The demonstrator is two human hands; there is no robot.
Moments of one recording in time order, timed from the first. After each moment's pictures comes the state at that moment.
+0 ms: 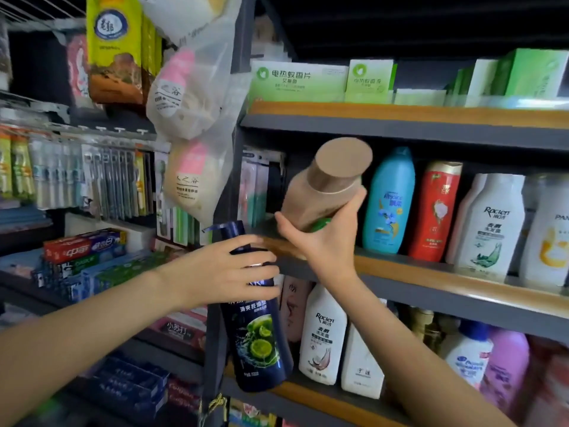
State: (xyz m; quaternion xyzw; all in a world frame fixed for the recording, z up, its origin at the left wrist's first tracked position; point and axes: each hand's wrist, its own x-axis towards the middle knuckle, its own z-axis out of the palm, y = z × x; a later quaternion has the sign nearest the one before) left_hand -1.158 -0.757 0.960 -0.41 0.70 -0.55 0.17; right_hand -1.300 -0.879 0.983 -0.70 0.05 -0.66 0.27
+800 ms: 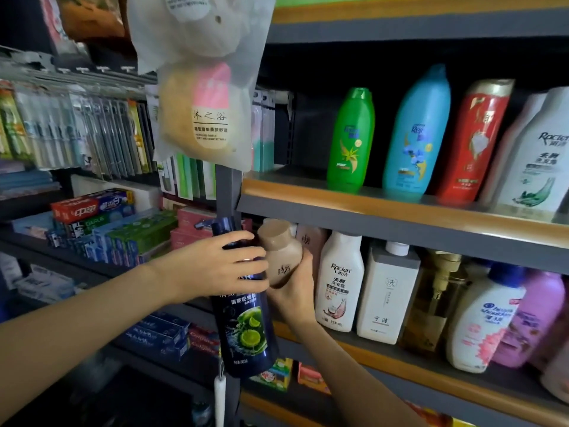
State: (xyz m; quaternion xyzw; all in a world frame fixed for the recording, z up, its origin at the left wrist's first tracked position) left_hand -1.146 -0.745 0.901 -0.45 0.76 -0.43 0.19; right_hand -1.239 -0.903 0.779 -0.75 0.23 -0.46 0.41
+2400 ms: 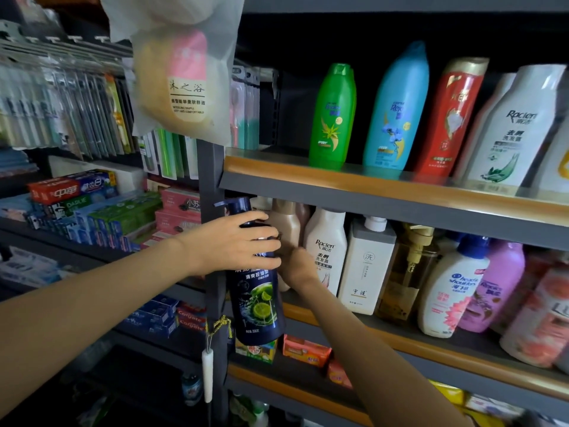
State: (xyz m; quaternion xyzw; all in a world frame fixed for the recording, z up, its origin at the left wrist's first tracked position) left_hand -1.181 -0.775 0.897 -0.40 0.78 -0.45 0.16; right_hand -1.271 -0.914 0.814 -0.83 0.41 -0.21 0.32
